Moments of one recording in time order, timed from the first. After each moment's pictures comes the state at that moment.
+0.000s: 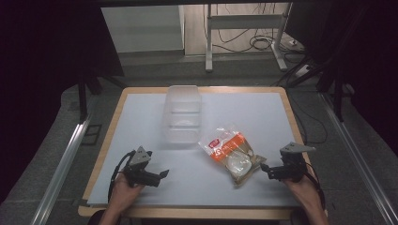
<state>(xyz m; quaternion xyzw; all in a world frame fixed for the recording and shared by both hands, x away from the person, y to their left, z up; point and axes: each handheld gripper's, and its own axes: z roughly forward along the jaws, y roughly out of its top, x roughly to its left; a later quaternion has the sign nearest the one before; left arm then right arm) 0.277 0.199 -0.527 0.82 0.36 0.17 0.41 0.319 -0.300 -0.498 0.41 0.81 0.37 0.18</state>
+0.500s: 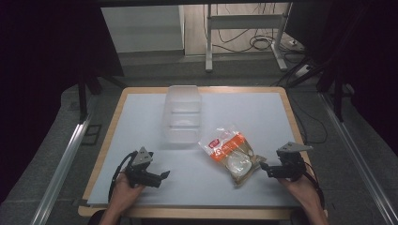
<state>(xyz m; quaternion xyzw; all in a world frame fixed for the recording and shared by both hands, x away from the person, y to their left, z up) 0.277 0.196 -0.529 0.83 0.36 0.17 0.40 0.318 -0.294 -0.495 0.41 0.82 0.35 0.19</state>
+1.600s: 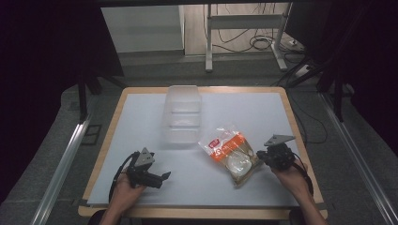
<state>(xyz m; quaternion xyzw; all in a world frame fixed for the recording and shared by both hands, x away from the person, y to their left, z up) 0.278 0.191 -0.531 0.84 0.35 0.17 0.38 0.344 -0.264 -0.487 0.34 0.87 0.30 0.17</state>
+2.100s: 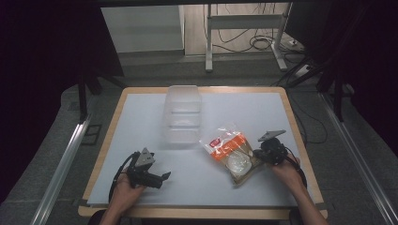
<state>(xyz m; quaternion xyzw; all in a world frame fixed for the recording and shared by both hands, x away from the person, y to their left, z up) 0.278 0.191 -0.532 0.84 0.35 0.17 0.38 0.373 -0.257 -0.509 0.36 0.88 0.27 0.14</state>
